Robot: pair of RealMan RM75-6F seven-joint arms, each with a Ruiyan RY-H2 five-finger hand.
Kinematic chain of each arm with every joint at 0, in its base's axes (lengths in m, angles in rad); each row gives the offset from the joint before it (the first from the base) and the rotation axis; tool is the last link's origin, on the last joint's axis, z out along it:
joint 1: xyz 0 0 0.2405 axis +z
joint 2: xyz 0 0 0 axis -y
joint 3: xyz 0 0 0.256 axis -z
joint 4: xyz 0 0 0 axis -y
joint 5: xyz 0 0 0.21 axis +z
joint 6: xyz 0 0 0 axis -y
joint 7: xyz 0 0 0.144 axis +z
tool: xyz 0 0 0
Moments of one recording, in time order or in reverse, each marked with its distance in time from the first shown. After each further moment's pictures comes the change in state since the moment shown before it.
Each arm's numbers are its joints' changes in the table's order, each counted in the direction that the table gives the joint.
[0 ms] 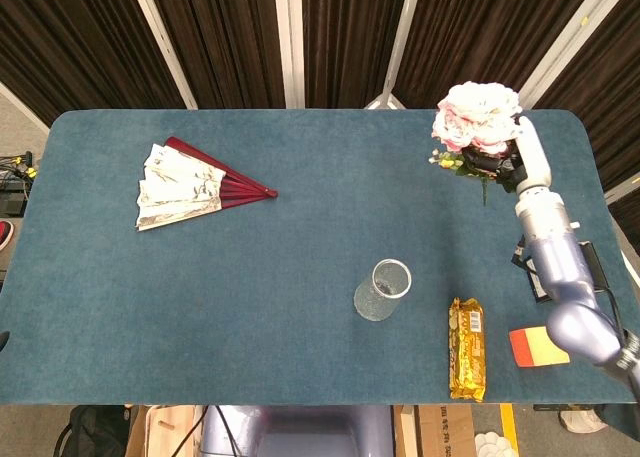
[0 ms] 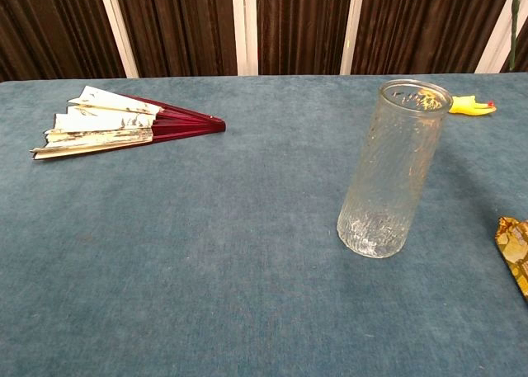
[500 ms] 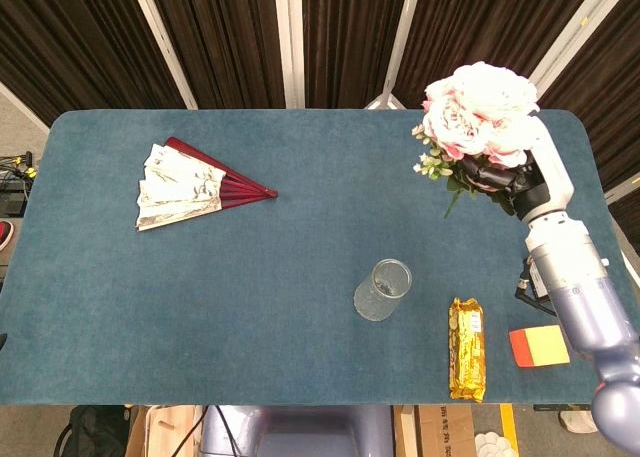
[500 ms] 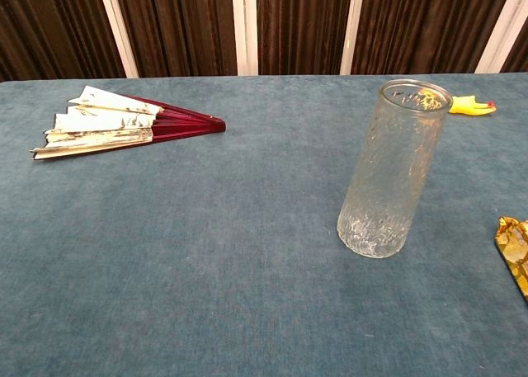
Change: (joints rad) left arm 0.007 -0.023 -0.005 -0.011 0.011 -0.002 -0.069; right arm -0.136 -0.311 -0.222 0.482 0.137 -0.103 0.184
